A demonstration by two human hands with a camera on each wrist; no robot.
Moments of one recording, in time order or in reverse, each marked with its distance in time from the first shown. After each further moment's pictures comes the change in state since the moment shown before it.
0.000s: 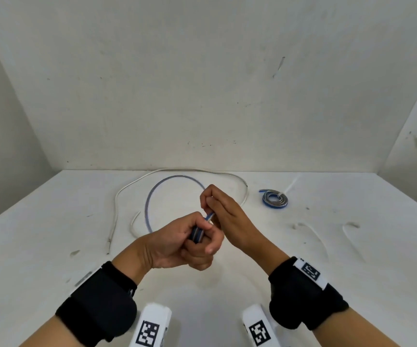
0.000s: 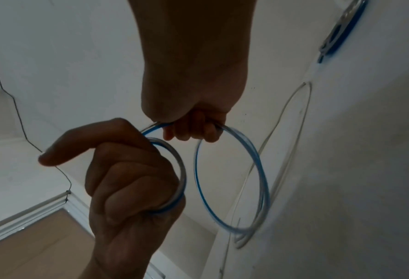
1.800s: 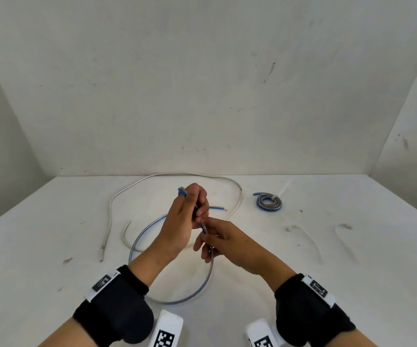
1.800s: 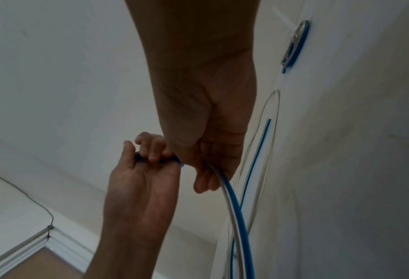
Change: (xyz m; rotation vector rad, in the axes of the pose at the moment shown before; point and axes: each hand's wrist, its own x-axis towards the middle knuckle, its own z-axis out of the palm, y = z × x) left_hand 0.034 -0.003 -0.005 0.357 0.796 0.588; right_hand -0.023 0.020 -0.007 0.139 -0.236 0.296
